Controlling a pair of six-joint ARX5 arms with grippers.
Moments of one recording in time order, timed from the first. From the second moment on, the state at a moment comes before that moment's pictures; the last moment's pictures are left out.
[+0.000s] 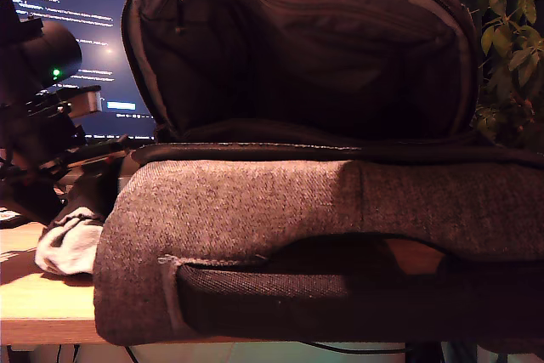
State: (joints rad) left arm -0.20 1.73 1.03 -0.36 0.20 -0.05; right arm 1.24 1.10 0.85 -0.29 0.88 -0.71
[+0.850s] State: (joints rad) left arm -0.37 1.17 1.04 -0.61 0.23 -0.02; right arm 1.24 1.10 1.09 -0.43 0.87 -0.71
